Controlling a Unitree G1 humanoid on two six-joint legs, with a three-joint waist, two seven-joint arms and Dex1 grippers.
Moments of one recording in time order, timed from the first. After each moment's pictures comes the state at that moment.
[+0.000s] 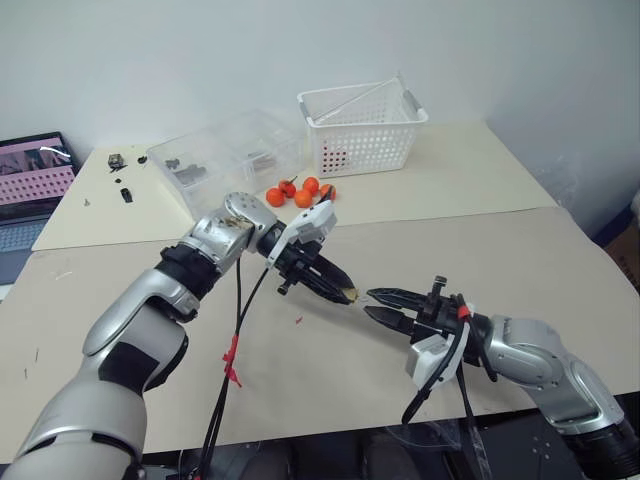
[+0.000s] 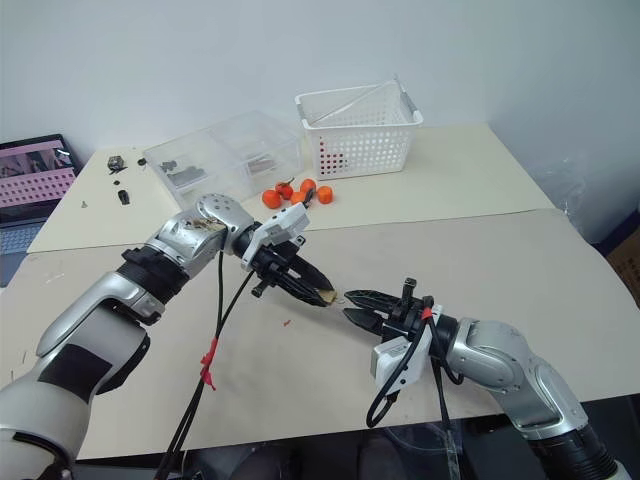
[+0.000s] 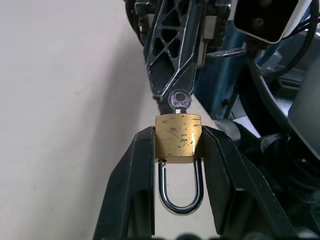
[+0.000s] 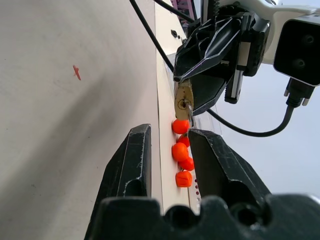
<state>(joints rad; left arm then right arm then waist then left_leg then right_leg) -1.12 0.52 -0.70 0.58 -0.59 0.29 -1.61 -0.11 -0.75 0.13 -0.35 -0.39 -0.56 0.56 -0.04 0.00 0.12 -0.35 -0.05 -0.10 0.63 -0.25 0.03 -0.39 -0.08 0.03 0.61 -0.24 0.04</state>
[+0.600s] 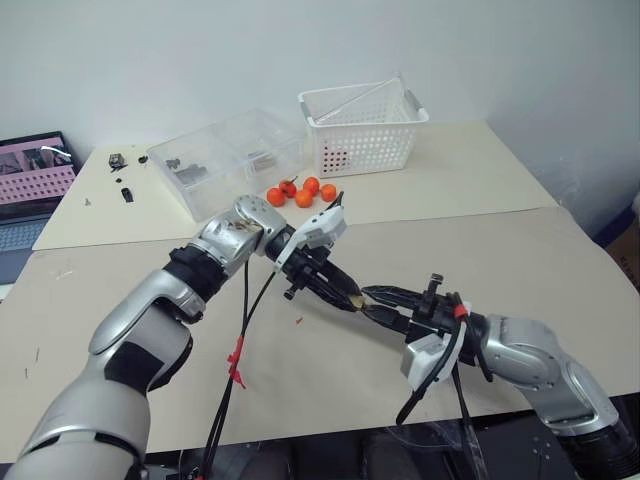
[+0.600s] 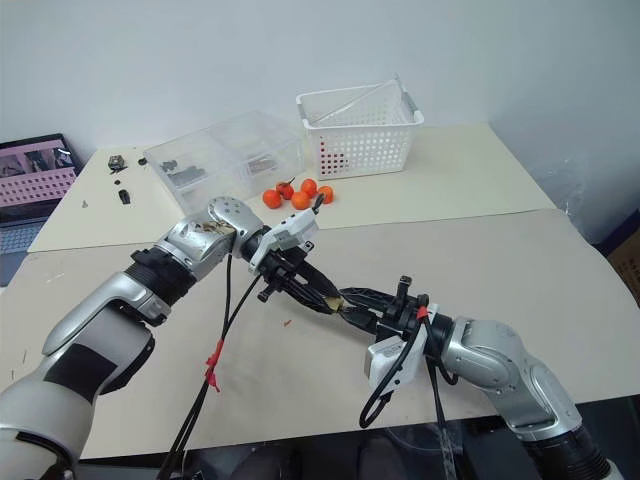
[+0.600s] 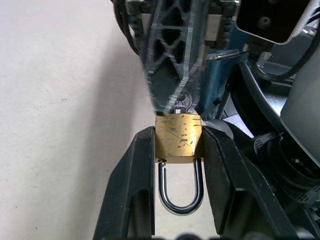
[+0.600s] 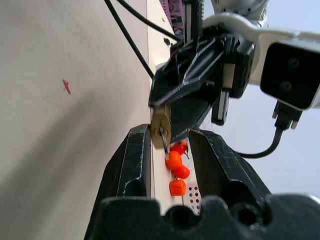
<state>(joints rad) -1.13 0.48 -0.73 0.58 -0.60 0.29 -1.61 -0.10 -0.73 0.14 -0.40 -0.39 -0.54 0.56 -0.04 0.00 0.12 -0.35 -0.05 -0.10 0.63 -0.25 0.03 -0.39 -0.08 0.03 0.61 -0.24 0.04</state>
